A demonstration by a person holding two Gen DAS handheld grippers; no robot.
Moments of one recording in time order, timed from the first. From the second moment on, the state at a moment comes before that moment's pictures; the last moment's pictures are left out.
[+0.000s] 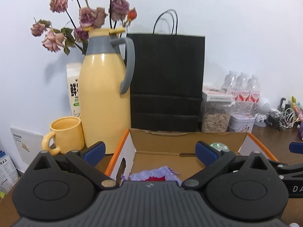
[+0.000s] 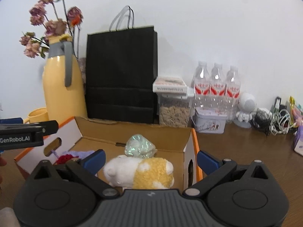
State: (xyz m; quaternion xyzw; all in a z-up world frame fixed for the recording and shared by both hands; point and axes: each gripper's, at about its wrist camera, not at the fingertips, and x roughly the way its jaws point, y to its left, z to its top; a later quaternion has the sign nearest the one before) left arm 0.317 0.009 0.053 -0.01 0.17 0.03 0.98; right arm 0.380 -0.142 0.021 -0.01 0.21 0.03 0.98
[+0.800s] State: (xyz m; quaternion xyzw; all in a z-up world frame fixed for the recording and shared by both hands) left arm 0.158 0.020 0.079 0.00 0.15 0.03 0.99; right arm 0.221 -0.147 0.031 -0.03 0.18 0.04 0.98
